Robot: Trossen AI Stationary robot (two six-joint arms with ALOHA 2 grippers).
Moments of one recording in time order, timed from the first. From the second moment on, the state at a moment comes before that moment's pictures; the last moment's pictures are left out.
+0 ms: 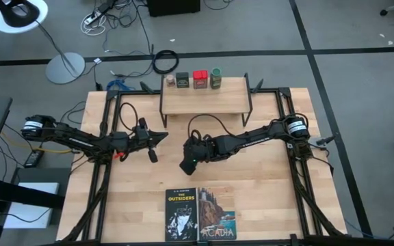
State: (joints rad) left arm -0.04 1.06 0.11 0.96 -0.40 0.02; right arm 0.15 2.01 1.57 -0.54 0.35 0.75
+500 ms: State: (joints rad) left arm -0.04 1.06 0.11 0.95 -0.40 0.02; right arm 0.15 2.01 1.64 -0.51 0.37 0.69
